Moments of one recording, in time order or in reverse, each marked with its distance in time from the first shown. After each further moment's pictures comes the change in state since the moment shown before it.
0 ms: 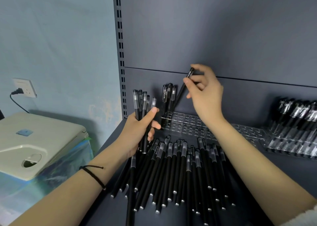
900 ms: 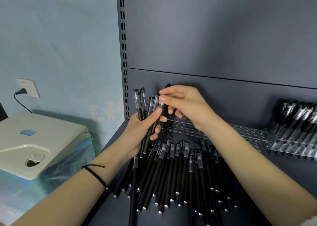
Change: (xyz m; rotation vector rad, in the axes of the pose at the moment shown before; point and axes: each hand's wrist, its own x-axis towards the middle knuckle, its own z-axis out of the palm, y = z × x) left_hand -0.005 0.007 0.003 -0.142 -0.114 0.032; right_hand -0.013 -0.023 0.017 0.178 -0.545 0.330
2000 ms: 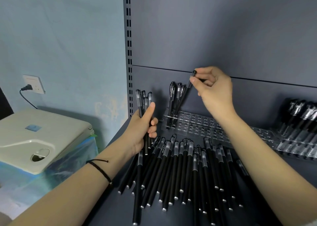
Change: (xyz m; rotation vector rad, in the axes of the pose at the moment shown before) left_hand 0.006 -0.004 -0.008 -0.034 0.164 -0.160; right_hand 0.014 0.009 -0.031 -0.203 0.475 -0.274
